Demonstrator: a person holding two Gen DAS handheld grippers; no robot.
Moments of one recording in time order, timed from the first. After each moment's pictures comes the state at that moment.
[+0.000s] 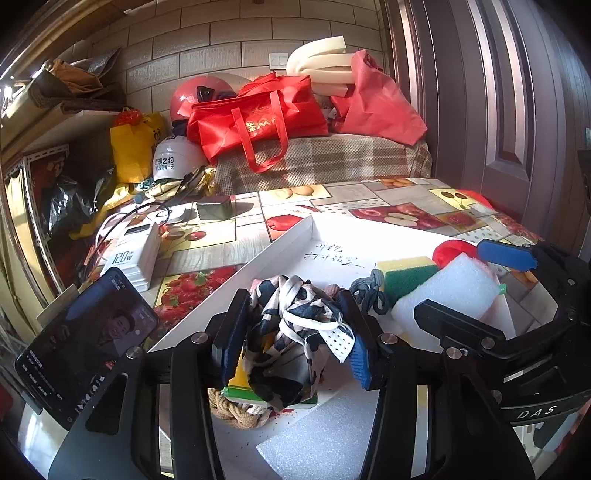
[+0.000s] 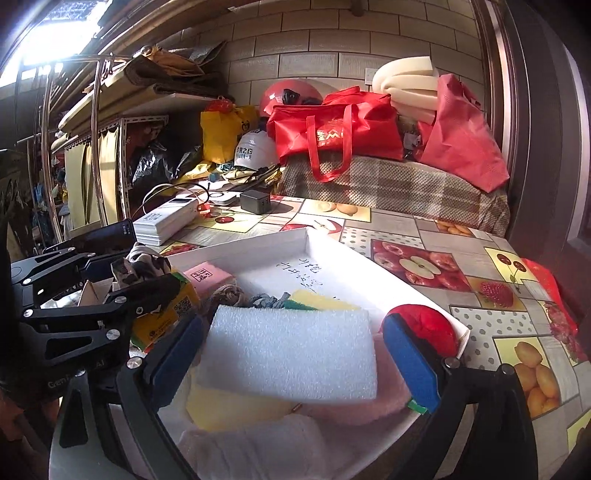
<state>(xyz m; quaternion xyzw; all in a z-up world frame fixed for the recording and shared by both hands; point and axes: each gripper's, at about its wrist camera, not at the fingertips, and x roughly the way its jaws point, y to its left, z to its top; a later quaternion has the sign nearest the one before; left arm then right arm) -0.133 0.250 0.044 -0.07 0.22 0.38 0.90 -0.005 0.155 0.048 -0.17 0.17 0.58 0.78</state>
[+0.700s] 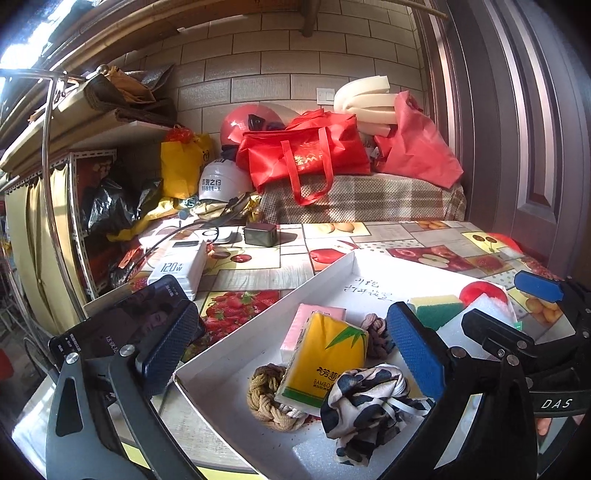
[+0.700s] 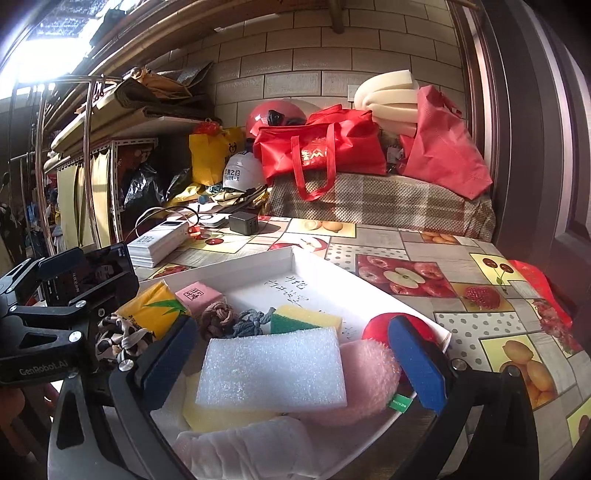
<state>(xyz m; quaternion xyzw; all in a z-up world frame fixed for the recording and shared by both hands) -0.166 0.241 0.053 -0.07 0.14 0.45 0.88 -0.002 0.141 0.054 -0.13 0.14 0.57 0.80</state>
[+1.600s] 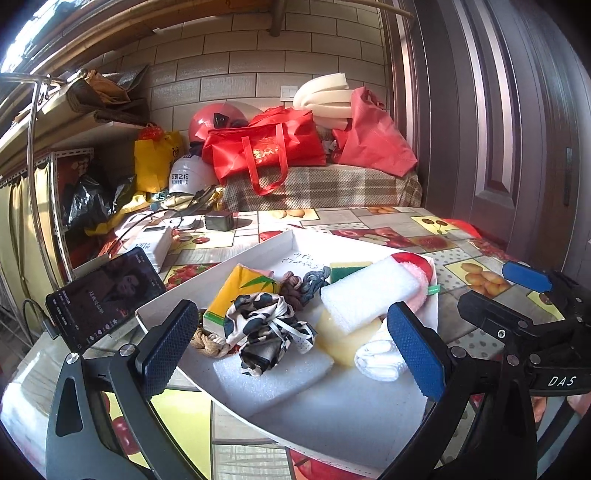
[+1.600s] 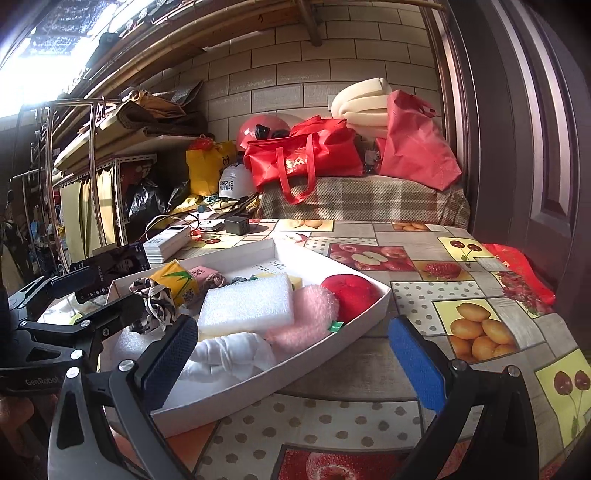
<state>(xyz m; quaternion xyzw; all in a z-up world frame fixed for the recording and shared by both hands) -0.163 0.152 0.052 -0.07 0.16 0.39 0.90 -0.001 0.048 0.055 -0.10 0.15 0.56 0.81</state>
